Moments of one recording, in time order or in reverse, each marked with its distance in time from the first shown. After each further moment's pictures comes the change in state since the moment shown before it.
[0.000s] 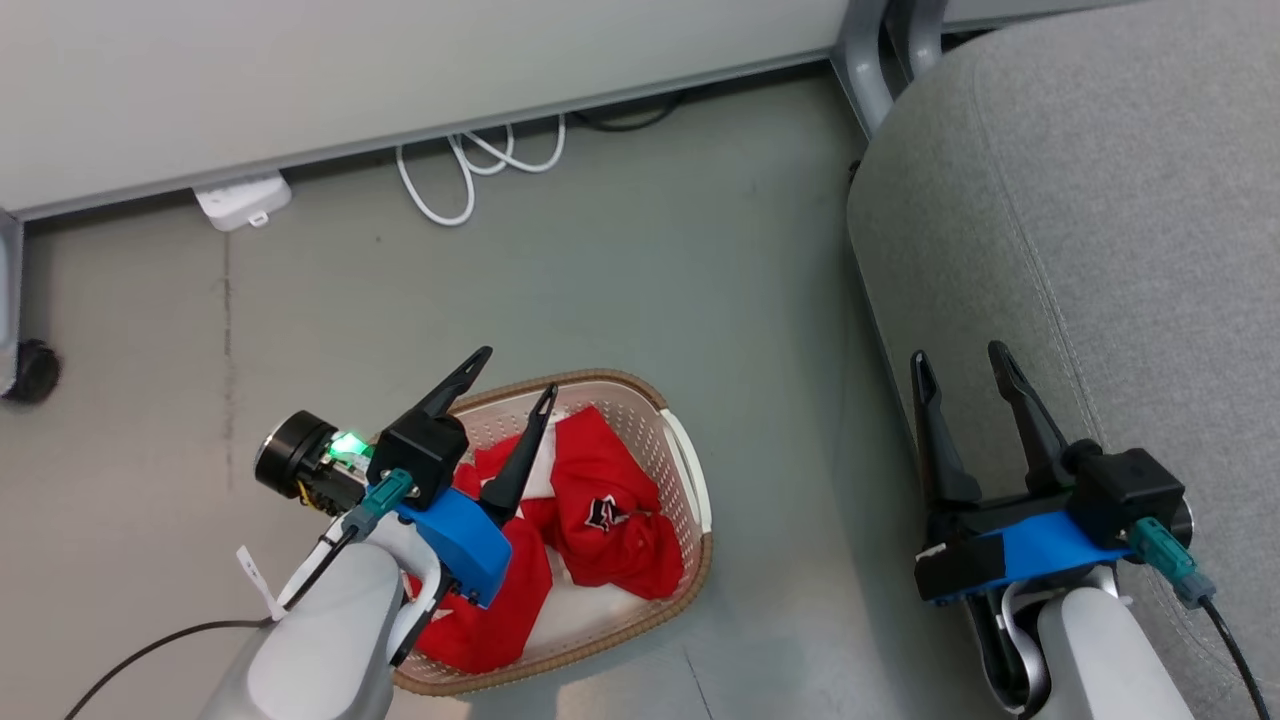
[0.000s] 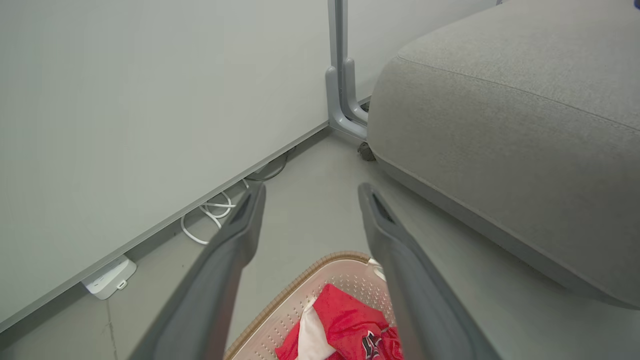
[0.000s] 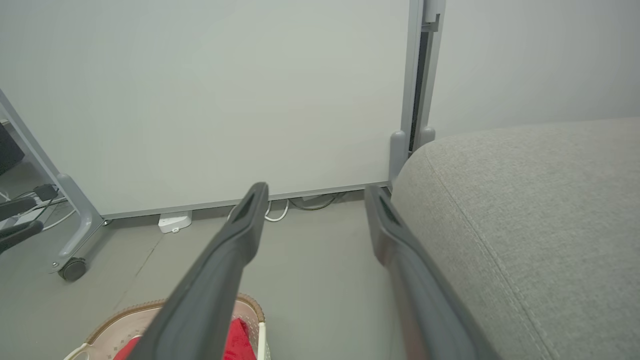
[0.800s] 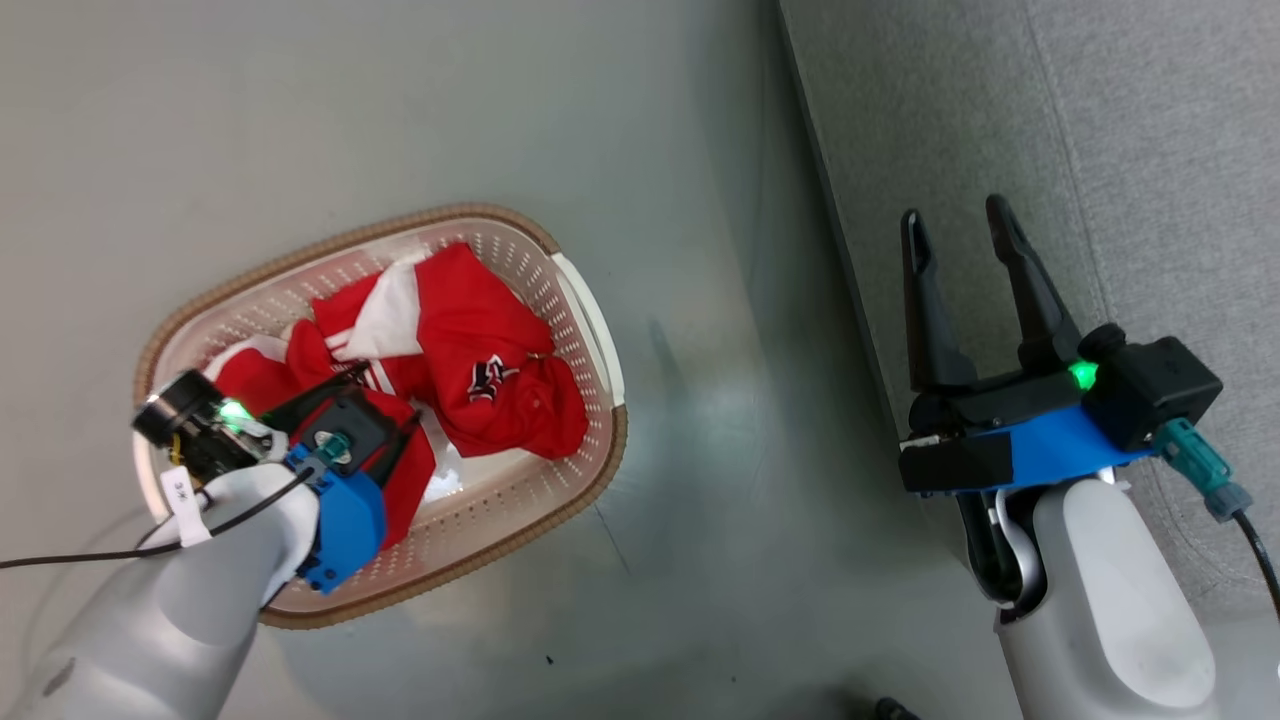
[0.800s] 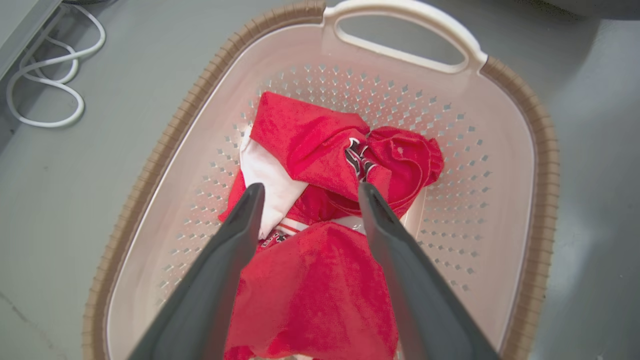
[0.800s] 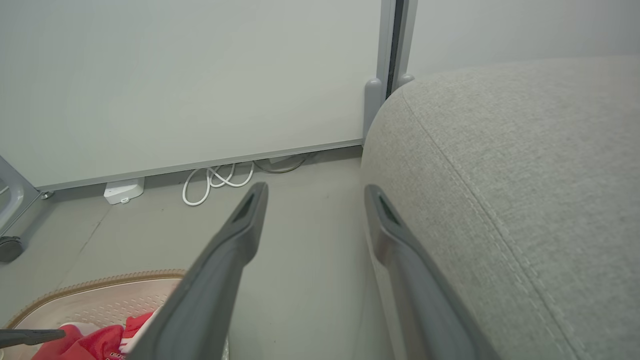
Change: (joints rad) left arm -0.279 0.180 -0.419 0.400 -0.045 0.000 0.000; right arm -0.166 0.000 0.046 -0.067 0.054 0.000 0.000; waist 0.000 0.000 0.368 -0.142
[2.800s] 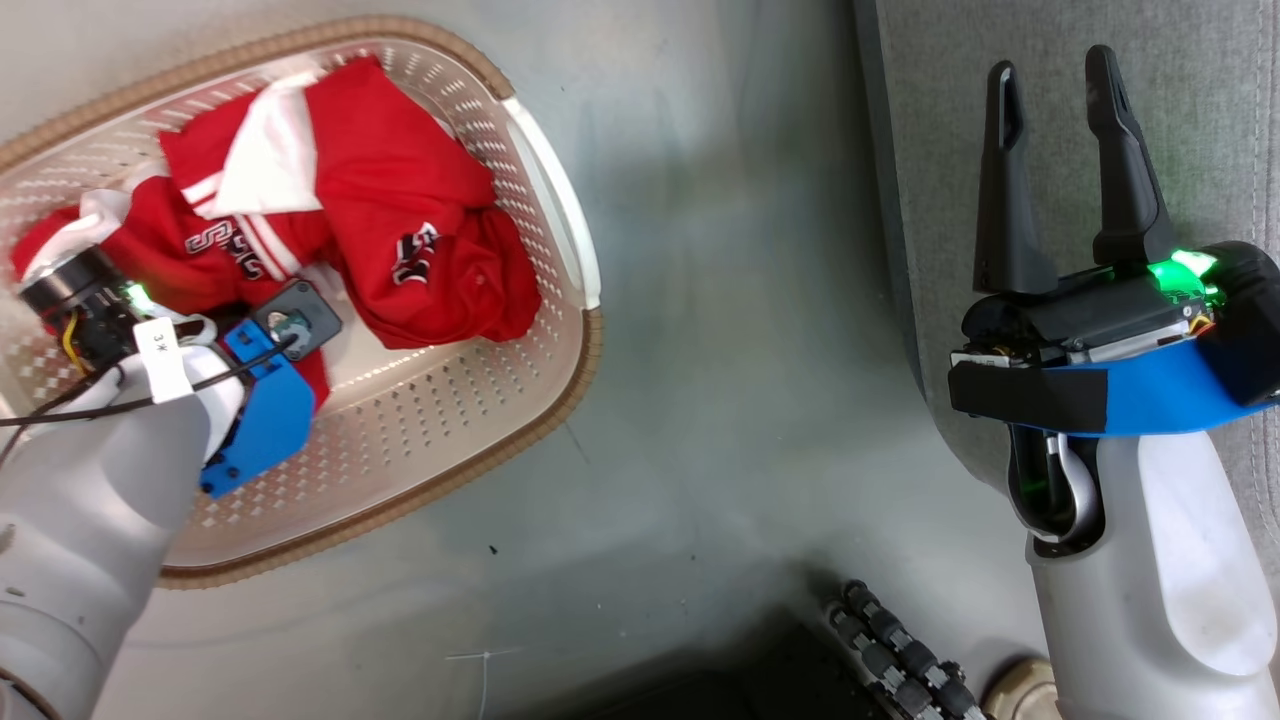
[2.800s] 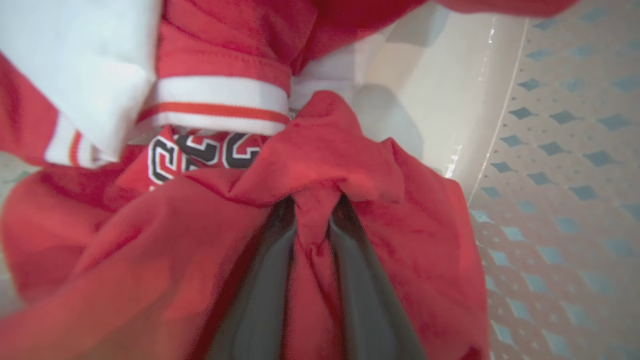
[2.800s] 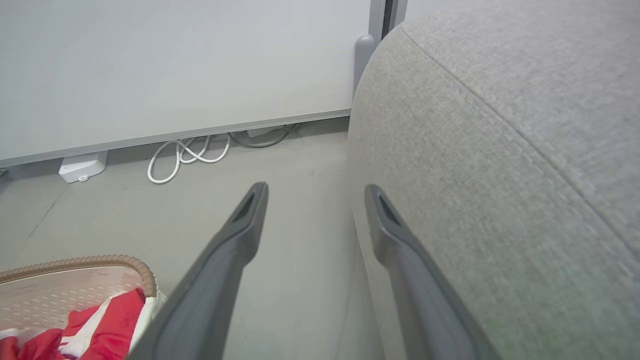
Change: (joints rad) left arm -0.308 0.013 -0.385 0.271 -0.096 0.000 0.229; right arm -0.089 0.000 -0.032 -0.182 0.050 0.000 0.000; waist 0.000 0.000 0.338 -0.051
